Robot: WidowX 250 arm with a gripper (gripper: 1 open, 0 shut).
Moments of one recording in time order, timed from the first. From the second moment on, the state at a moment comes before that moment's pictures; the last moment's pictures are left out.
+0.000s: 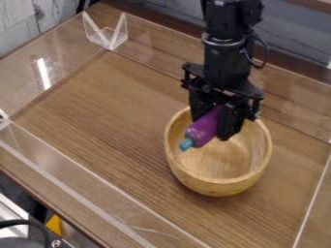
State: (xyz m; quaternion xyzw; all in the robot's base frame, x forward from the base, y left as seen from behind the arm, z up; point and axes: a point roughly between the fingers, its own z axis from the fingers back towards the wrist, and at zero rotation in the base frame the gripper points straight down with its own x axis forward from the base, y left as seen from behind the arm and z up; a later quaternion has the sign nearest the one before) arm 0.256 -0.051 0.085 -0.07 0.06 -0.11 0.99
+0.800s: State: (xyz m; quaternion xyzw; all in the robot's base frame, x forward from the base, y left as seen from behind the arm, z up) arm 0.251 -0.045 0.086 -0.06 0.06 -0.11 0.99
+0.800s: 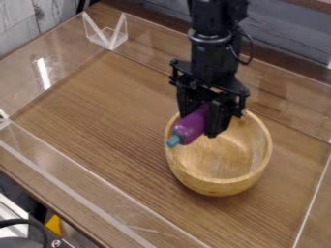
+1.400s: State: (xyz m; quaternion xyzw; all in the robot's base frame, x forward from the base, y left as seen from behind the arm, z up) arm 0.249 -0.068 0.080 -0.05 0.04 -0.09 0.99
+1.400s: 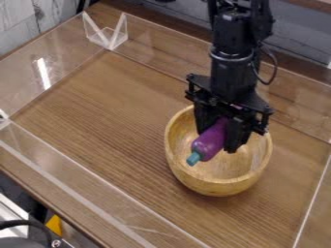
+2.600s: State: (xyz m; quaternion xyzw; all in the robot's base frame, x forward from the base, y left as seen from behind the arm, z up) arm 0.233 -0.052 0.067 -0.03 0.05 -0.03 1.00
